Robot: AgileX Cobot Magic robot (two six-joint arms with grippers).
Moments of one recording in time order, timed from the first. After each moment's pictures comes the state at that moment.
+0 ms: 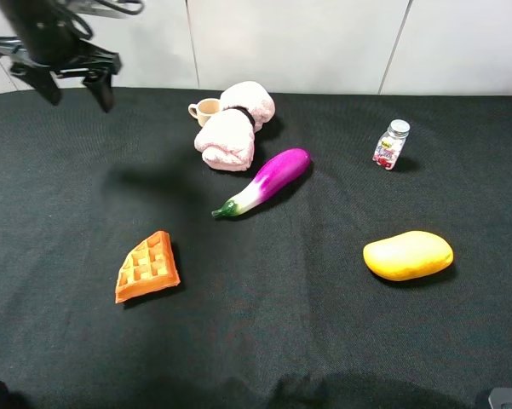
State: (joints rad) left arm -0.19 1.94 -1.53 0.10 0.97 -0.04; right arm -0.07 0.13 -0.50 -0.06 1.02 0.04
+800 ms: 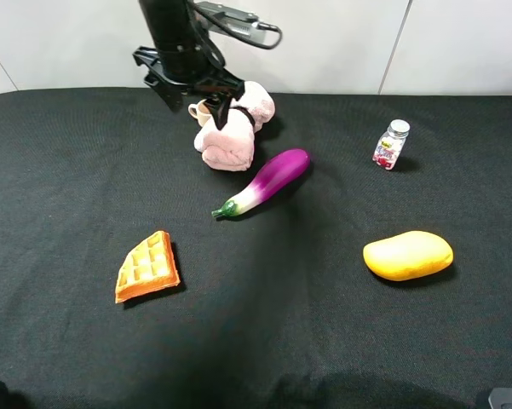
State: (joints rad) left arm -0.54 2.11 -1.75 0.07 0.98 -0.04; right arm -0.07 0.13 -0.50 -0.06 1.02 0.04
